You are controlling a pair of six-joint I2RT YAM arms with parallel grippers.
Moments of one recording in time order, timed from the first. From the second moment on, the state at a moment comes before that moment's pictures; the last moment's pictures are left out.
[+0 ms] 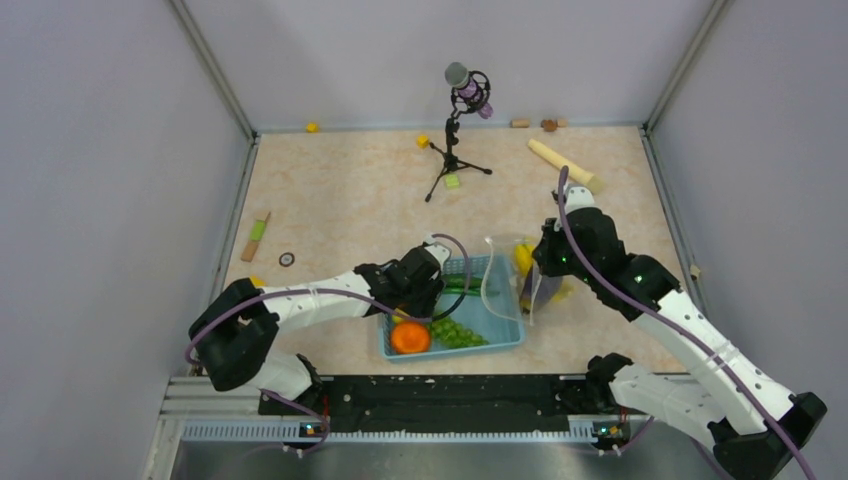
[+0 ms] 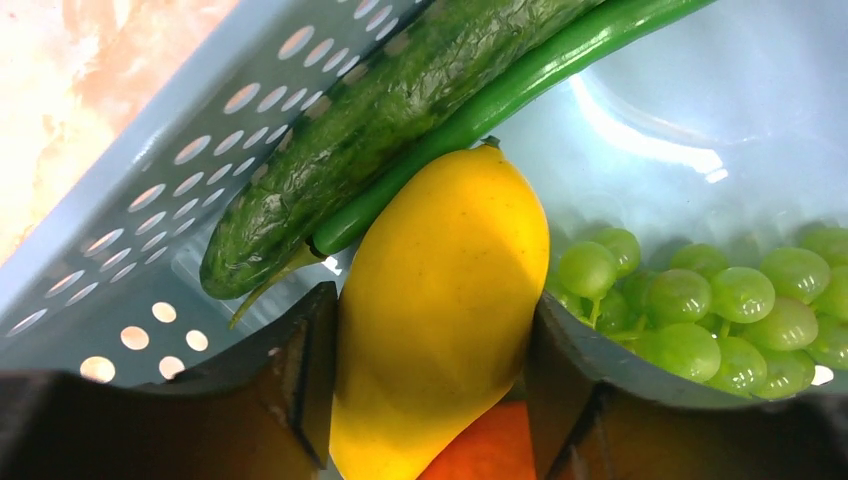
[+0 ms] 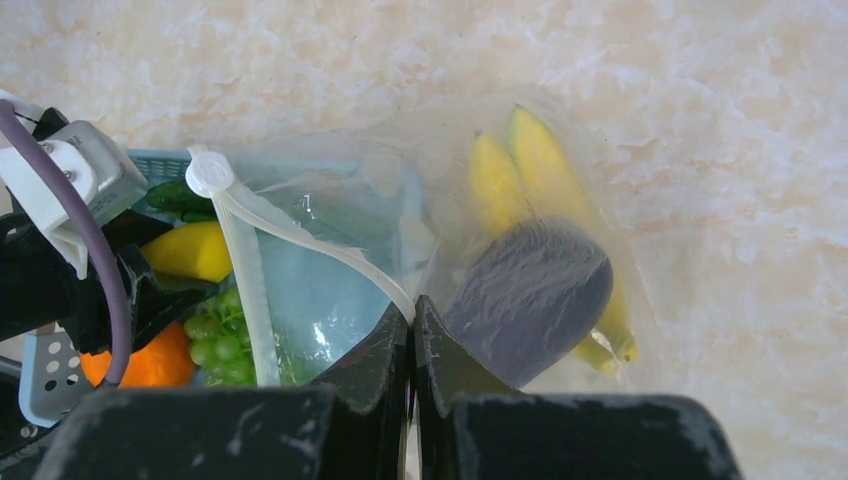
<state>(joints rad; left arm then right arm) -0.92 1.45 0.79 -0.36 -0.15 -0.31 0.61 0.87 0.93 -0.70 0.19 0.40</state>
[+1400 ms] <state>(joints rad) -0.95 1.35 0.93 0.39 0.55 -0.35 0.61 0.71 0.87 -0.67 0.29 0.45</state>
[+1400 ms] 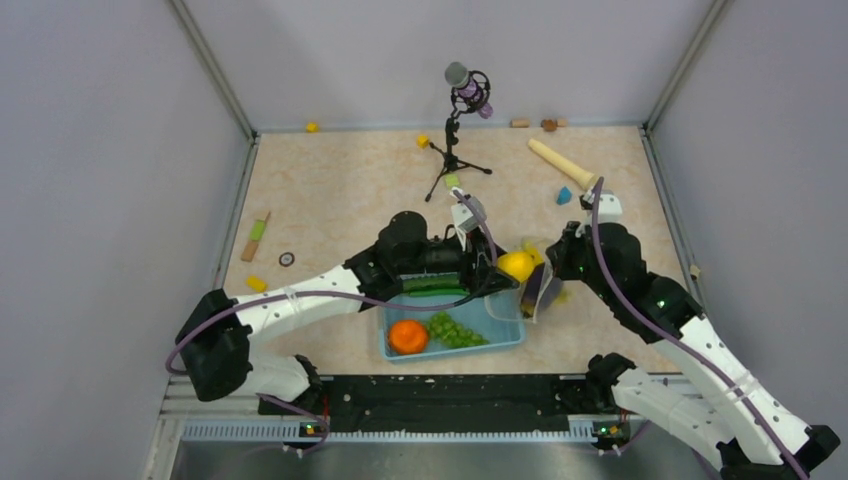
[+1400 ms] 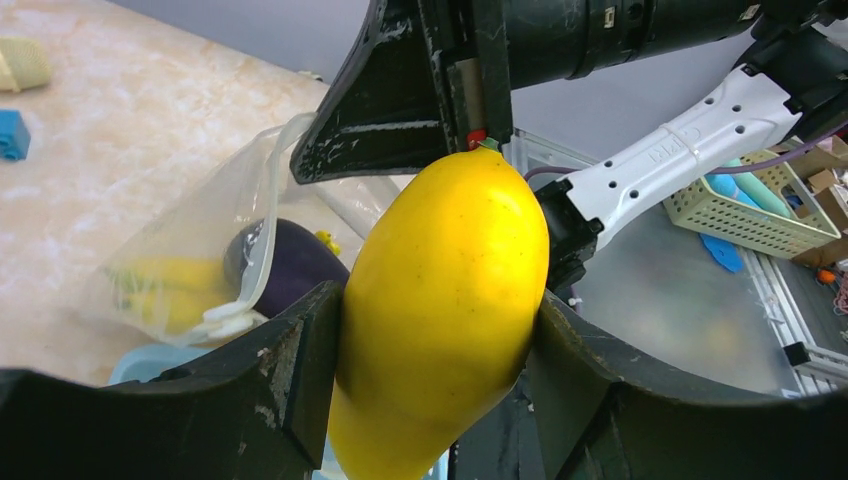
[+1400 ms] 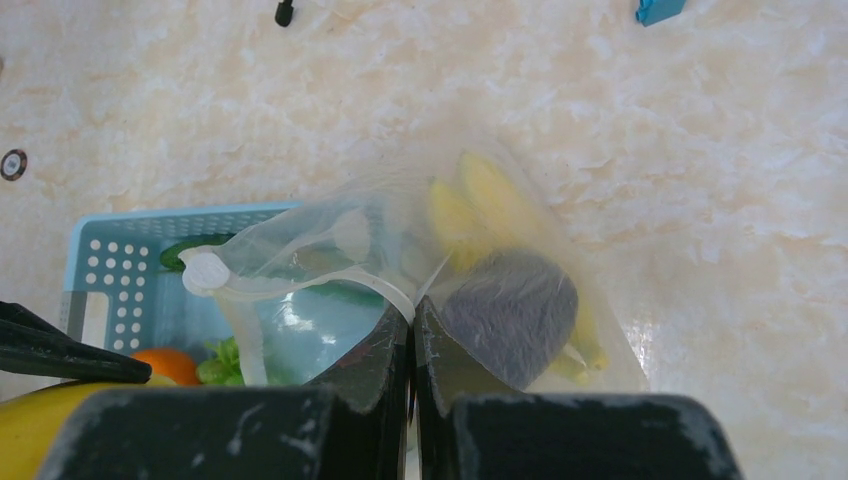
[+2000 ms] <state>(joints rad) -1.02 1.50 0.93 0.51 0.41 -0.35 0.61 0.66 0.86 -0.66 0.34 0.47</state>
